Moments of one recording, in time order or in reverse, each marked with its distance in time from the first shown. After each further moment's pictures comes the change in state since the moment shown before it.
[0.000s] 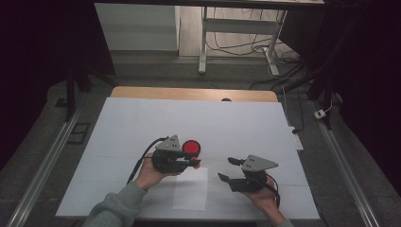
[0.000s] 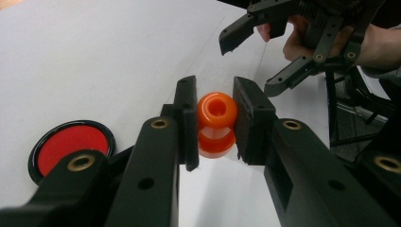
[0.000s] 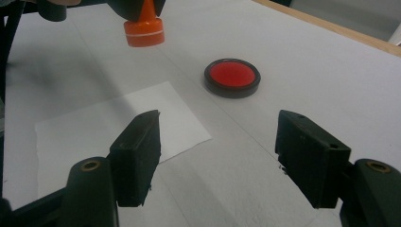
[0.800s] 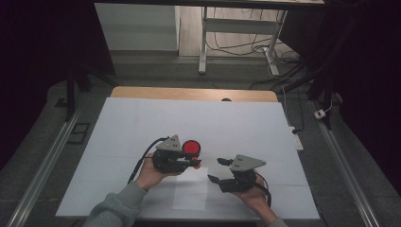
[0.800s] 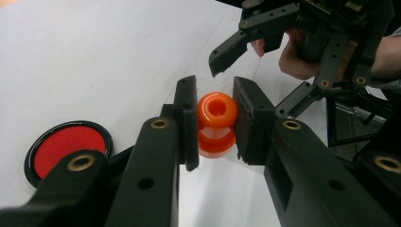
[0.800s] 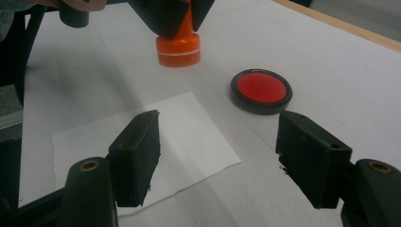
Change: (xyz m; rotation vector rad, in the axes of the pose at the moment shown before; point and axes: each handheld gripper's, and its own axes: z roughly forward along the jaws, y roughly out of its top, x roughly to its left) left arm -0.001 0.001 0.001 0.001 -0.005 -0.005; right arm 0.015 0.013 0.023 0.010 0.061 -0.025
